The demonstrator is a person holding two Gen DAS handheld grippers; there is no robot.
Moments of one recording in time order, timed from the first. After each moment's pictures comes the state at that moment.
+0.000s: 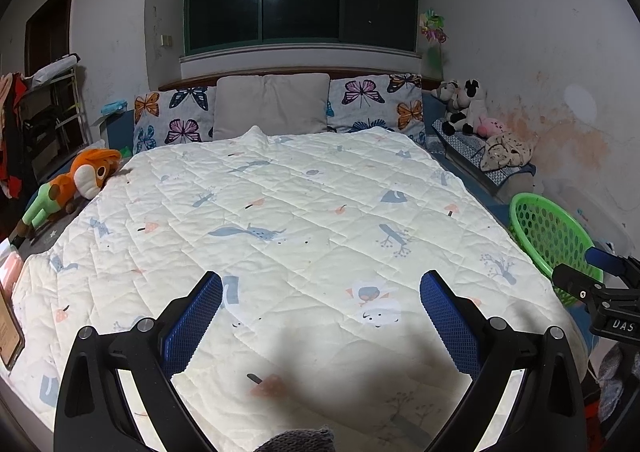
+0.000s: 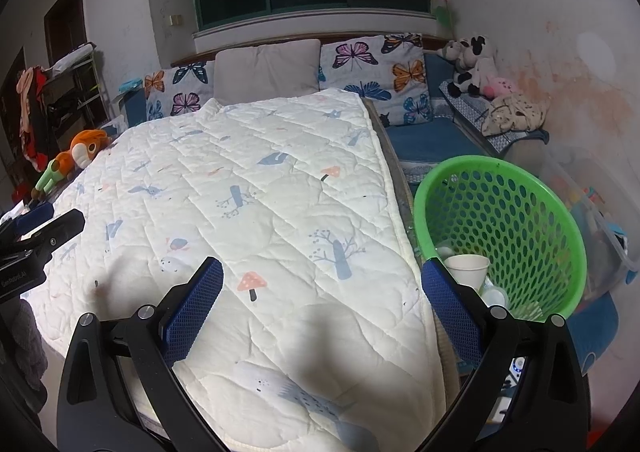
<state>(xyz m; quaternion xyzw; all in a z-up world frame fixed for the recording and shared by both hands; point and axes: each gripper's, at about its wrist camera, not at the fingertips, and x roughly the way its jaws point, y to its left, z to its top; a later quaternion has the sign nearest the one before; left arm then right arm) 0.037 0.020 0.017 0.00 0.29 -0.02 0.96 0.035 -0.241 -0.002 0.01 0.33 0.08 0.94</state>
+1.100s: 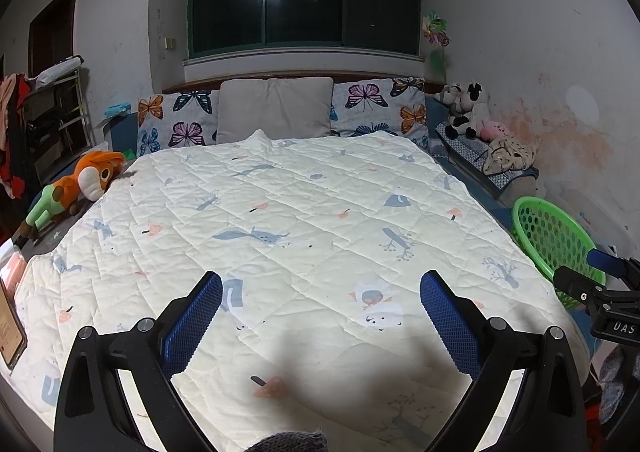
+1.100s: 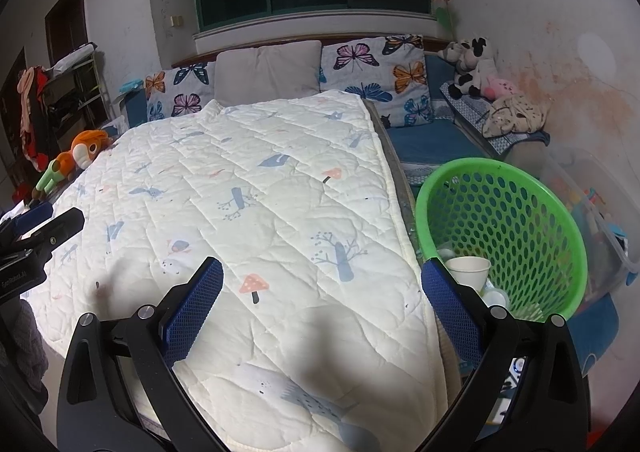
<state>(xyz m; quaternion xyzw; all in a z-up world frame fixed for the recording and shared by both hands) 0.036 0.020 0.019 0.00 0.29 -0.01 0.96 0.036 -0.239 -0.001 0.01 0.32 0.08 0.94</state>
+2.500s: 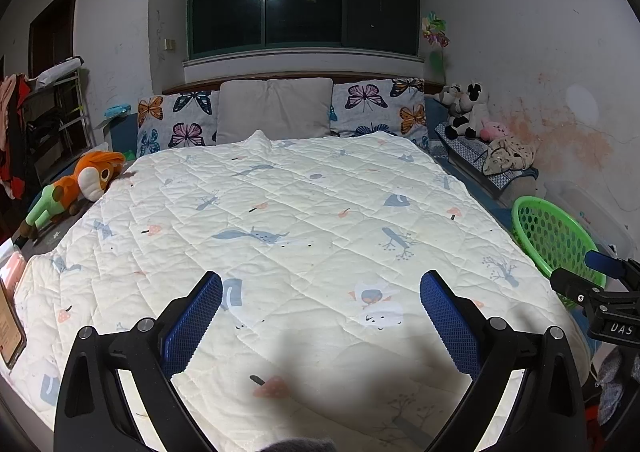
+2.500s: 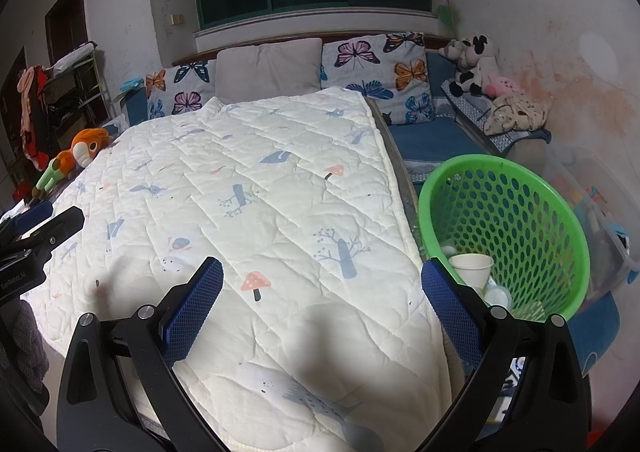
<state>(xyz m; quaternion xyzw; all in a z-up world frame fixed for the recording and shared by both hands) 0.037 0.021 0.019 0.00 0.28 -0.01 0.96 0.037 -0.237 -0.006 0.01 0.33 0.08 0.94</state>
